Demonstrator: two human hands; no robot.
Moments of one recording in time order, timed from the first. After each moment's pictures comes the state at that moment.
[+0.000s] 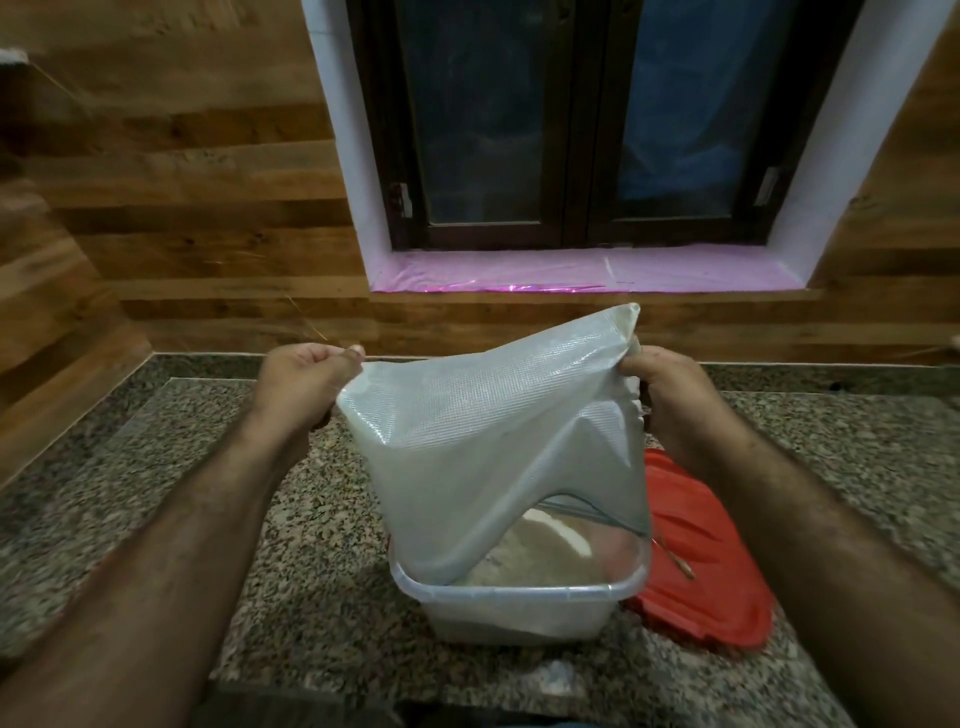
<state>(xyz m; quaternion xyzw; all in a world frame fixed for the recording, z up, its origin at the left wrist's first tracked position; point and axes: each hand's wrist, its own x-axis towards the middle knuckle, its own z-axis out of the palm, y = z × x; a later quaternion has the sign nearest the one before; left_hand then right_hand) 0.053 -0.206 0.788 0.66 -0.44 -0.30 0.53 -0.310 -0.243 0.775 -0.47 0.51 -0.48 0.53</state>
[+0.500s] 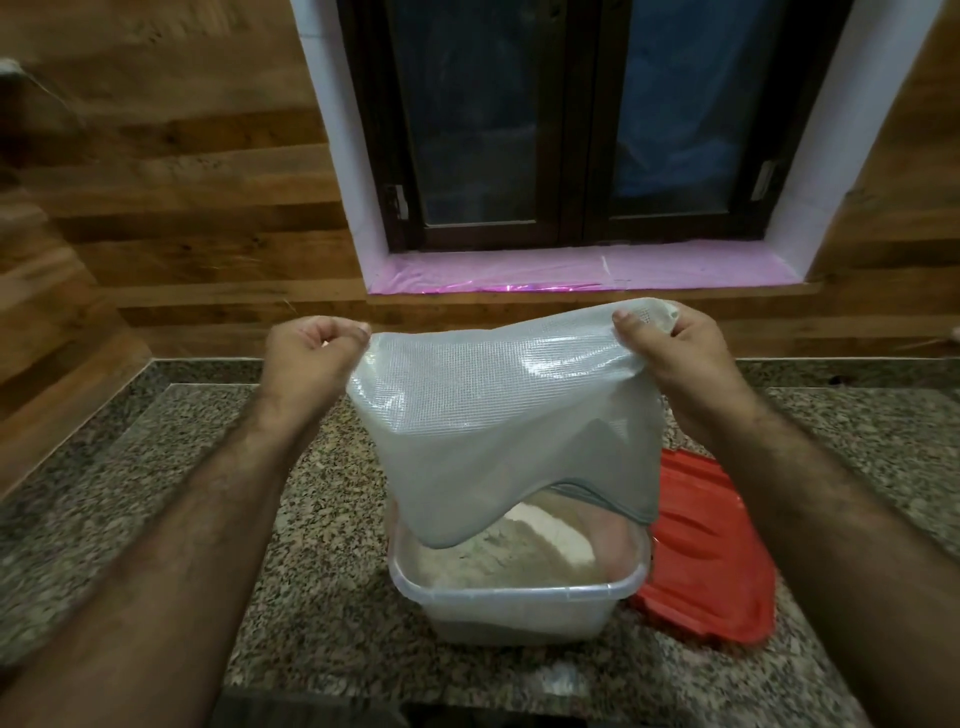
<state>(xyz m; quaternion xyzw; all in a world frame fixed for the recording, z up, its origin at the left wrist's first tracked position) 0.038 -0.220 0.805 0.62 -0.47 -0.25 0.57 -0.319 -0.252 0.794 -0.54 0.44 -0.56 0.46</state>
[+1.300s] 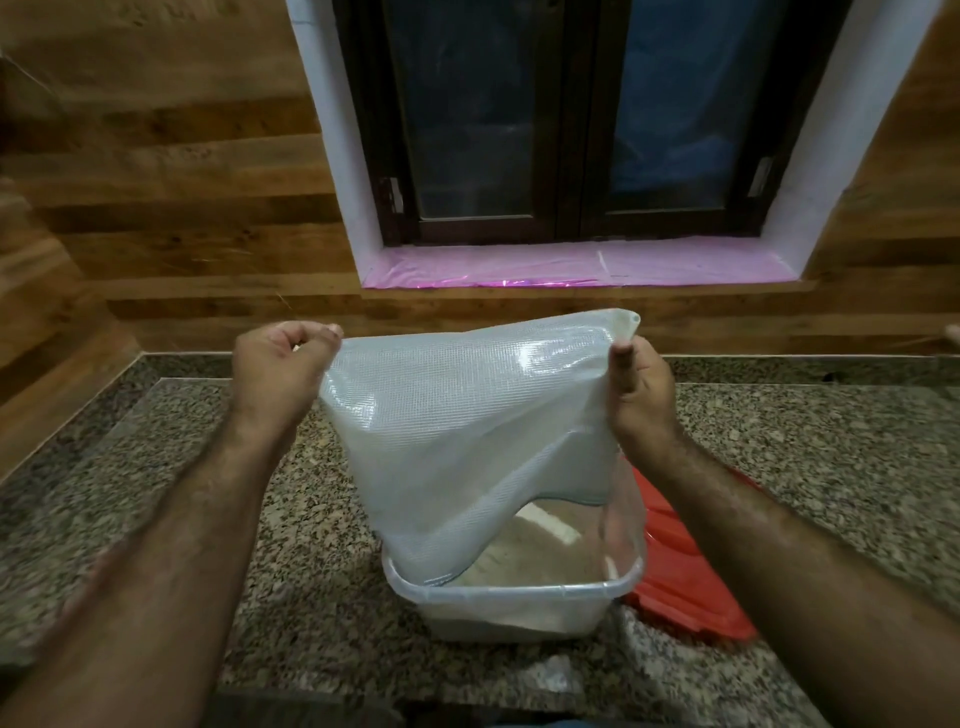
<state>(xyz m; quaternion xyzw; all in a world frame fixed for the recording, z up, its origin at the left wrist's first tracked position) 0.060 -0.219 0.790 0.63 -0.45 -0.22 0.60 -0.290 -0.261 0.728 -0.54 0.48 -0.59 0.36</state>
